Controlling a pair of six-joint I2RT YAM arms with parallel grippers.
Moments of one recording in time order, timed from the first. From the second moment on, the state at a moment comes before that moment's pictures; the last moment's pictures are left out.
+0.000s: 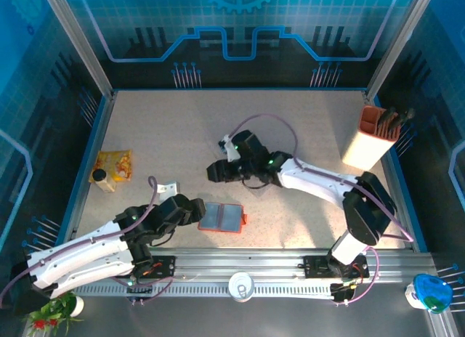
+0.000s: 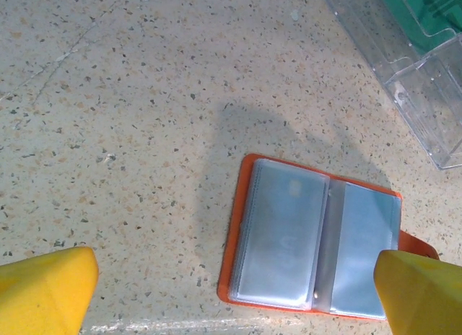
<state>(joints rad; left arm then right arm) -0.95 0.73 0.53 -0.79 -0.40 -1.11 0.80 1.62 1.18 -0.27 -0.39 0.63</state>
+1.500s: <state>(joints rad) -0.93 0.90 0.52 -0.68 -0.32 -1.08 0.63 1.77 1.41 -0.93 0.18 0.03</state>
